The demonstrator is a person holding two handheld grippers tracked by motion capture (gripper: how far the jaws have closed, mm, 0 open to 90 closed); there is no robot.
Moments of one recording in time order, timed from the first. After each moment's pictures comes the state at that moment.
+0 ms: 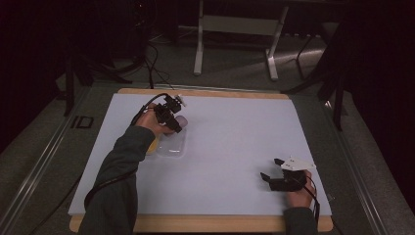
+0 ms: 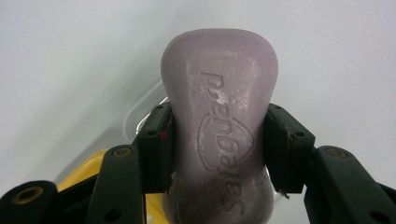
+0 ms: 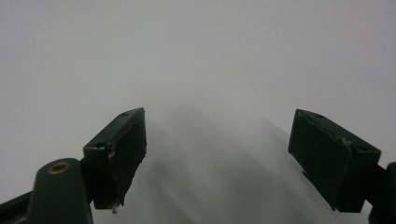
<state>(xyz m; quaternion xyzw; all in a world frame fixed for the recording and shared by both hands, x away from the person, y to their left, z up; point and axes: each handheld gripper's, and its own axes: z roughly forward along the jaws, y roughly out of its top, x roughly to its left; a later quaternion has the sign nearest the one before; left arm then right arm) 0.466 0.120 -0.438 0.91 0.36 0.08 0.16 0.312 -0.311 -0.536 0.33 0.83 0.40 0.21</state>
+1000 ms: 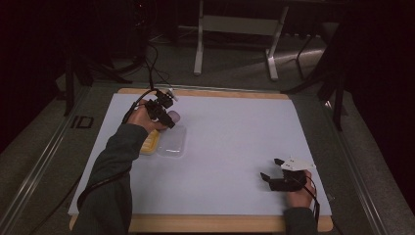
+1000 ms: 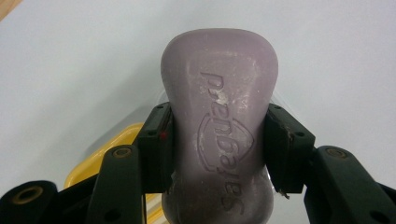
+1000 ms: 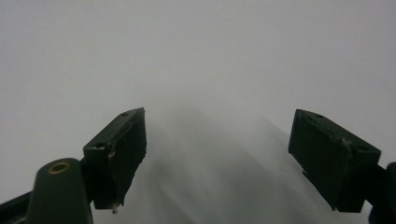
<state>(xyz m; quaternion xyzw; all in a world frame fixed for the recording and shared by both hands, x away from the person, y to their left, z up) 0.464 0.144 -0.422 0.90 0.40 0.09 0.16 0.312 -0.311 -0.536 0.33 0.83 0.40 0.21</state>
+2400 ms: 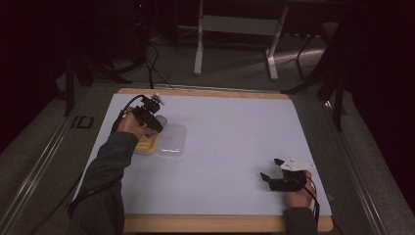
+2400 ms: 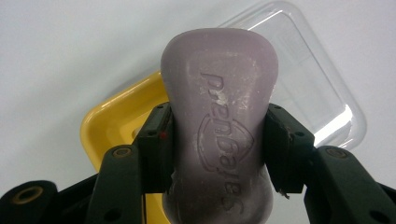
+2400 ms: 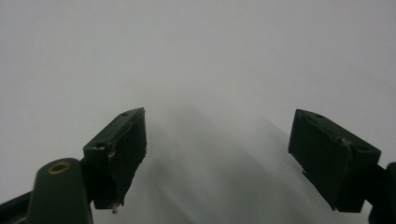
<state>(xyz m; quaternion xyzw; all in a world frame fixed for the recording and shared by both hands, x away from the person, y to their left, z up) 0.454 0.180 -0.443 0.87 0.46 0.09 0.14 0.311 -0.311 -0.536 0.33 0.83 0.40 0.21</state>
